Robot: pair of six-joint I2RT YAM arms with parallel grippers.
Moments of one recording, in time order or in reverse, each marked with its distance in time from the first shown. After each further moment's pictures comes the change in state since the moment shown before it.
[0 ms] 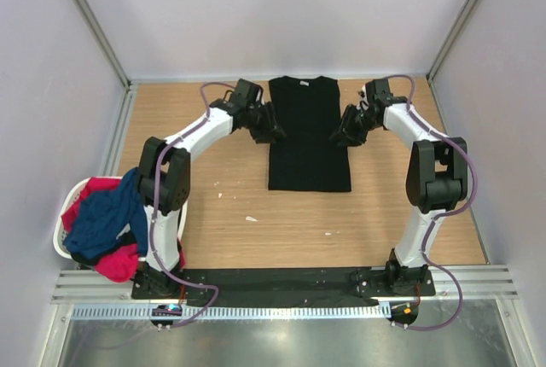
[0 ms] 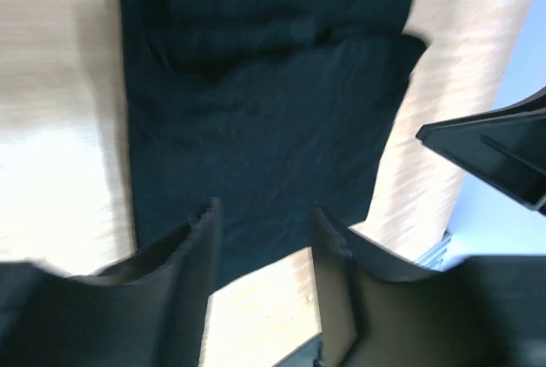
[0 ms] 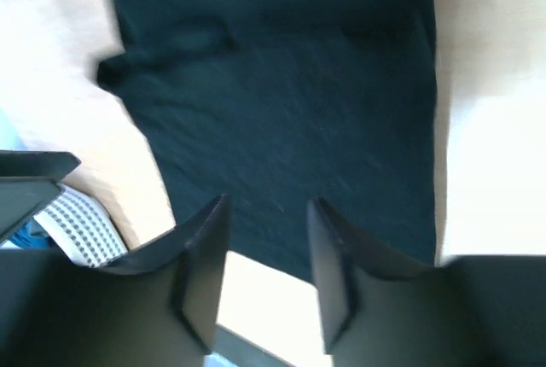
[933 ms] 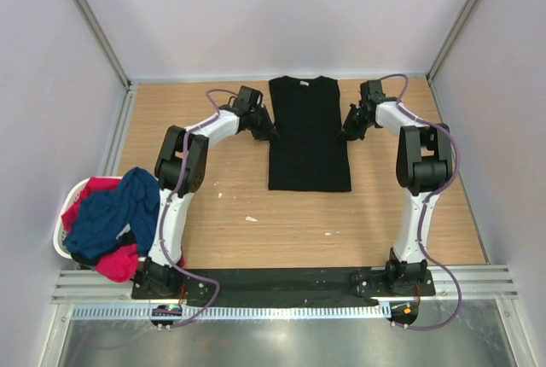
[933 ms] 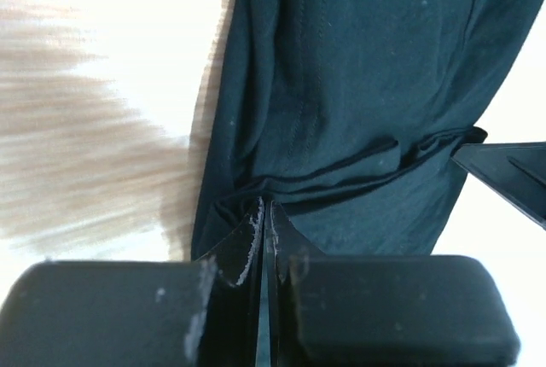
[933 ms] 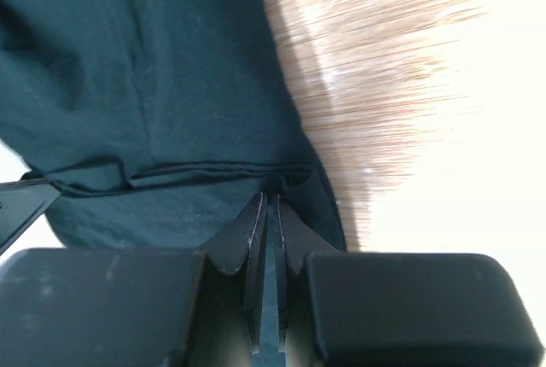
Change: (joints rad) left arm 0.042 0.274 0.066 0.191 0.010 -0.017; right arm -0.002 0.207 0.063 0.126 0.156 0.024
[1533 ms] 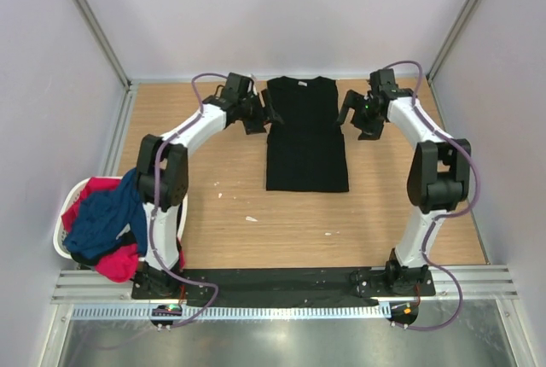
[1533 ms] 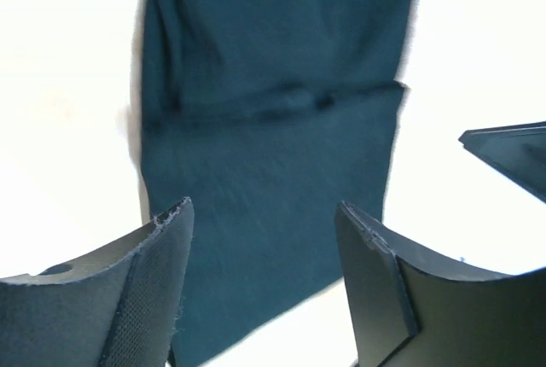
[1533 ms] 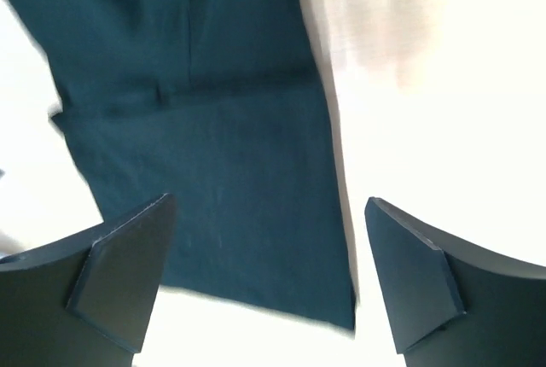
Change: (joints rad) left arm 0.005 -0.175 -0.026 -0.081 -0.002 0.087; right arm 0.000 -0.160 0.029 -0.150 0.053 -0.082
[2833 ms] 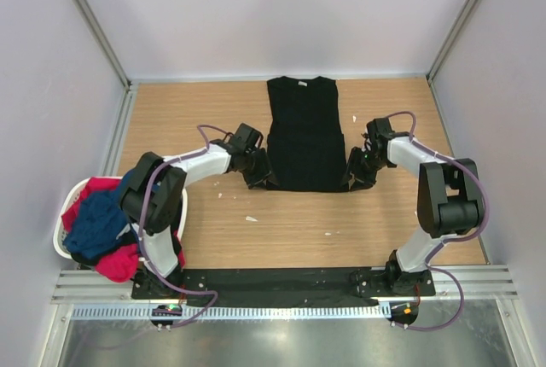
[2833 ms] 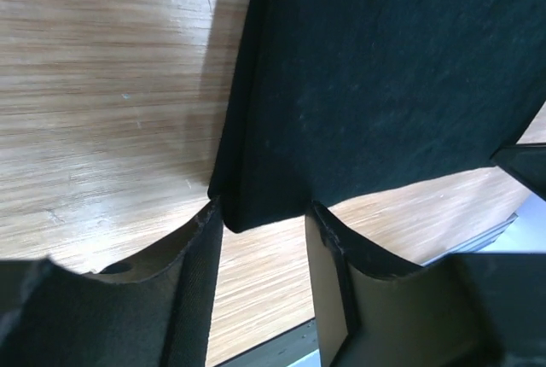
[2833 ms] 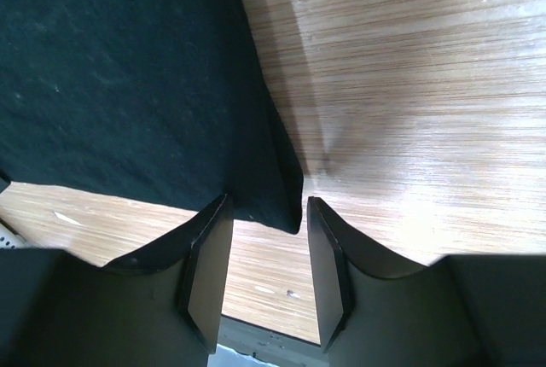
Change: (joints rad) left arm -0.157 -0.307 -0.613 0.043 -0.076 -0.222; right arm 0.021 -0.282 -0.594 0.040 -0.085 -0.006
